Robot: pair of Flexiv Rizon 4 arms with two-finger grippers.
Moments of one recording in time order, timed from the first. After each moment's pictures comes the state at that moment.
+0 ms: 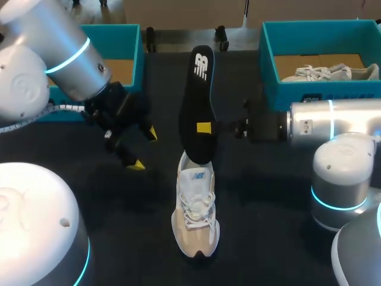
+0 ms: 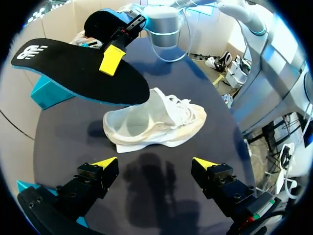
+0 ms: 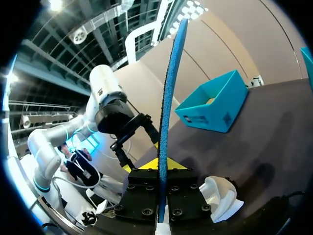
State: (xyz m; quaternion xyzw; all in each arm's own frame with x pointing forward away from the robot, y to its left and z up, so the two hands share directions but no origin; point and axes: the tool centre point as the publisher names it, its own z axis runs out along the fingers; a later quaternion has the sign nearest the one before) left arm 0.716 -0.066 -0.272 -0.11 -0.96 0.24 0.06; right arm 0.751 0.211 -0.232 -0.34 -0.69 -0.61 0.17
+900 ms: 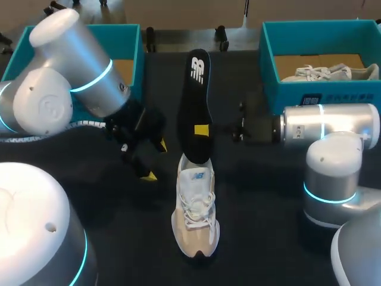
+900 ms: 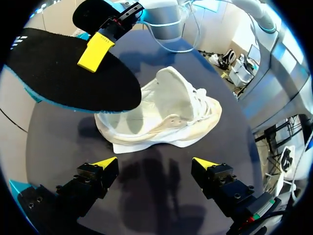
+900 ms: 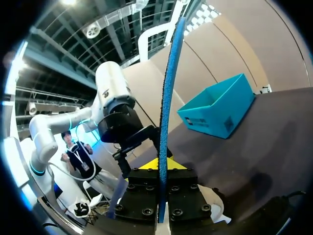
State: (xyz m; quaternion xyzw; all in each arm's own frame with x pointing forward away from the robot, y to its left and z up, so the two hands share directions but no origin) left arm 0.723 -0.085 -0.328 -0.10 -0.97 0.22 0.06; right arm 0.774 0.217 -0.263 -0.29 -0.69 -0.64 0.16
